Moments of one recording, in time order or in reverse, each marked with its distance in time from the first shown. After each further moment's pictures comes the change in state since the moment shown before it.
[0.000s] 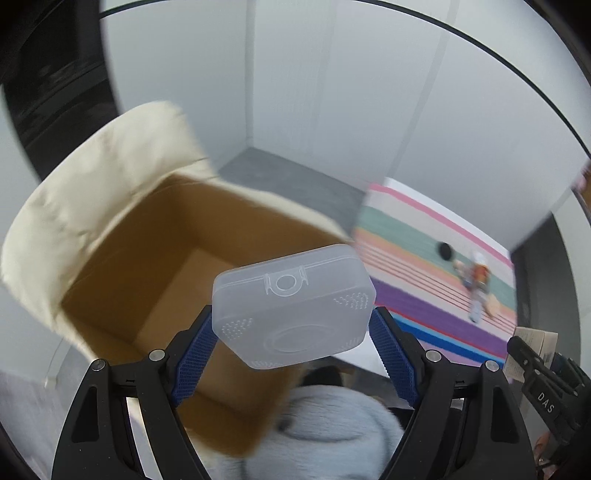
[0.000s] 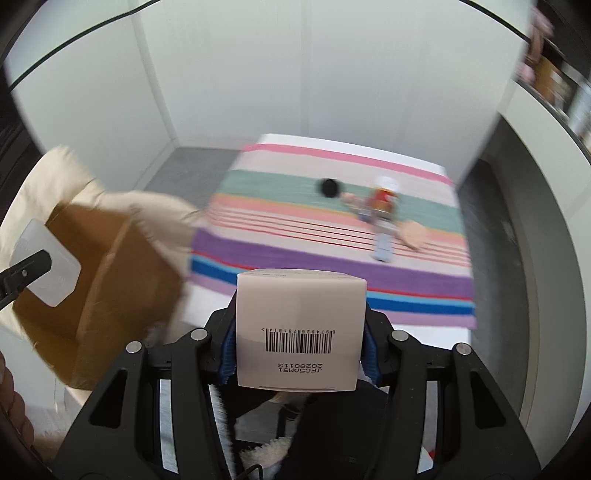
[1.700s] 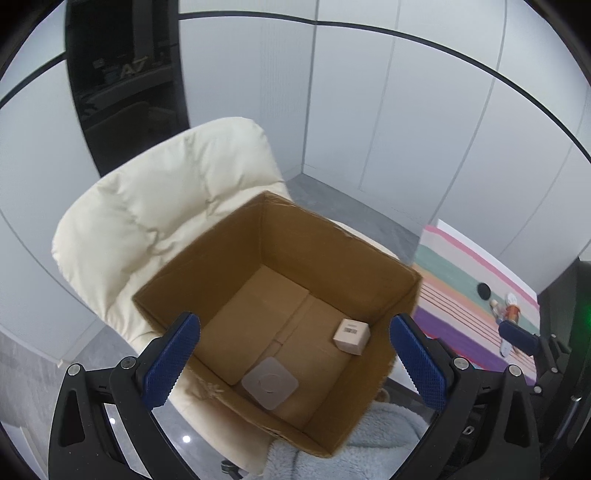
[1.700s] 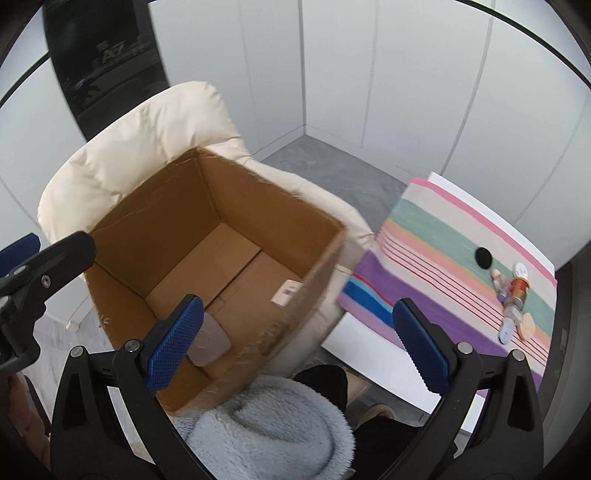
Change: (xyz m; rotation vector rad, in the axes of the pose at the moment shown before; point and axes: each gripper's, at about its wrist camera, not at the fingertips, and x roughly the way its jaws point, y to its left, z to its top) left arm -0.033 0.073 -0.011 -0.102 -0.118 0.101; right arm 0.013 0.177 0.004 -0.359 -0.025 0.264
